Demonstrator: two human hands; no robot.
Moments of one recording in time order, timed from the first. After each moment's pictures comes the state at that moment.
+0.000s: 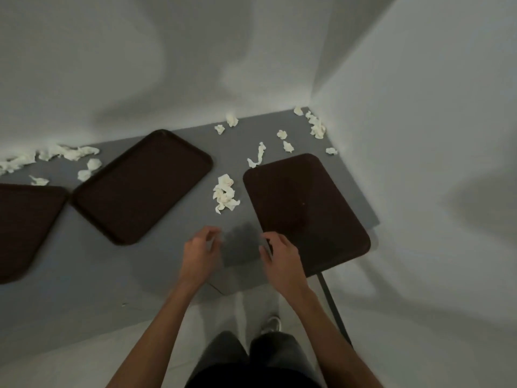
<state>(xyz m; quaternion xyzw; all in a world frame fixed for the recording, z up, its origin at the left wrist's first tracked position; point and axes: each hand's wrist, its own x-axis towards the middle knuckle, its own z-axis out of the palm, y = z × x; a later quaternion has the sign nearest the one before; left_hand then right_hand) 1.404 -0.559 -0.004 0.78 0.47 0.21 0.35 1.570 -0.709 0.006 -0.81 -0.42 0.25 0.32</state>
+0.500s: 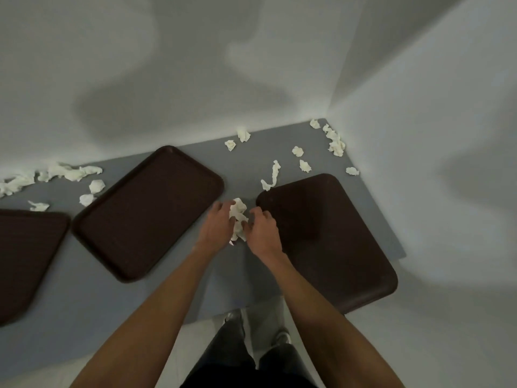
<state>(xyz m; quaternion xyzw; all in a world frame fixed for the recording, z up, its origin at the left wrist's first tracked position) 1.499 -0.390 -0.033 0.85 0.44 0.07 0.27 1.609 -0.503 -0.011 -0.83 -0.39 0.26 0.30</state>
